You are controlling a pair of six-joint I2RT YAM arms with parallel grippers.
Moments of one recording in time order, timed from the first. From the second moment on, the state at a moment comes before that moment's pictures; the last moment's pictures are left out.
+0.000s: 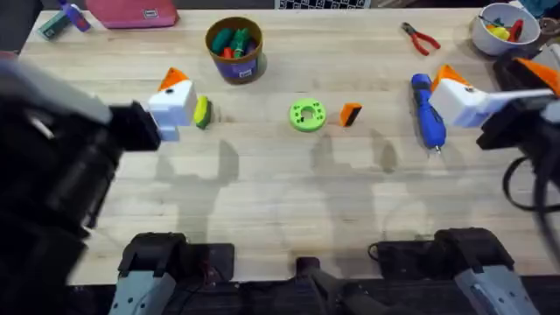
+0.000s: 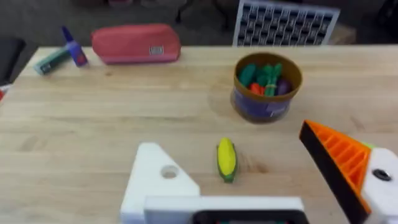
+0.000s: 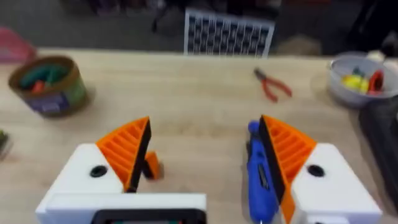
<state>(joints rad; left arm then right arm) 0.00 0.41 0.66 -0.58 -0.03 -0.02 0.01 0.38 0.63 -0.53 -0.05 0.00</state>
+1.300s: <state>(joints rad) 0.00 1.52 1.27 -1.02 -0.01 -0.02 0.01 1.00 1.01 -1.00 -0.05 0.00</state>
